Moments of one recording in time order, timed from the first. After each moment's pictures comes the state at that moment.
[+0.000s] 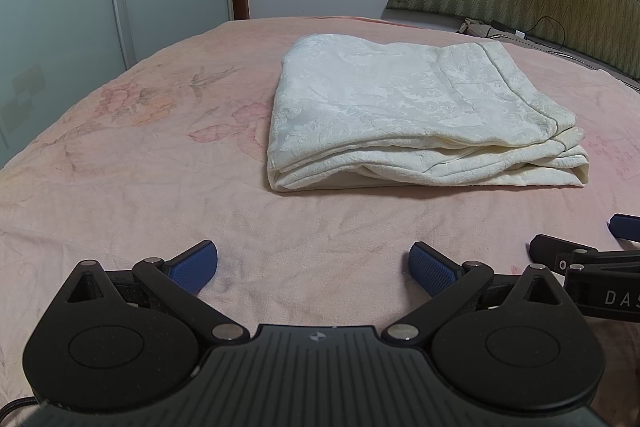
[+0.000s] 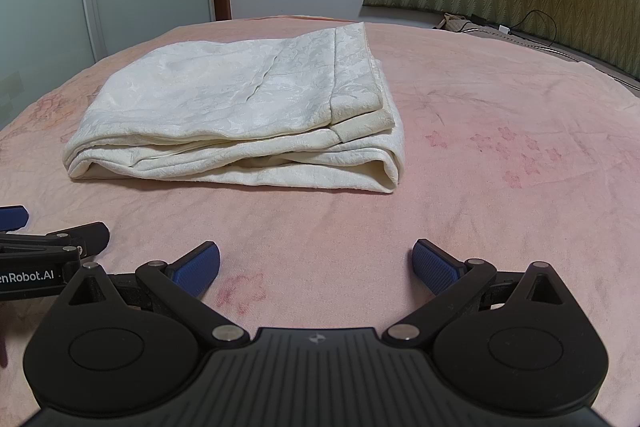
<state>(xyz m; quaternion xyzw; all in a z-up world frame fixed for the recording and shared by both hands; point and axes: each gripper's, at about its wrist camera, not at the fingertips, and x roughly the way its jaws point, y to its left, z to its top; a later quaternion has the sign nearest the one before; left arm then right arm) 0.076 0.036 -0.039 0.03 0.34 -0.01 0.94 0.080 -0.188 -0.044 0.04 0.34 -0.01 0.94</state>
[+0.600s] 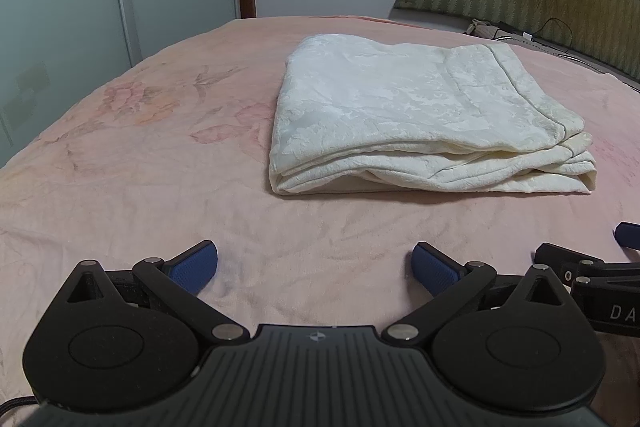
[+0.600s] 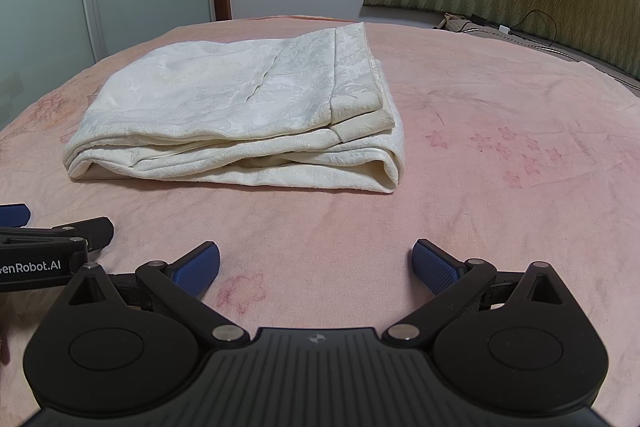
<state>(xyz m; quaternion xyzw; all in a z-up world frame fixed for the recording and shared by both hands) 0.080 0.033 -0.039 0.03 0.34 0.01 0.94 0.080 -0.188 -0.044 0.04 0.34 -0.01 0.94</state>
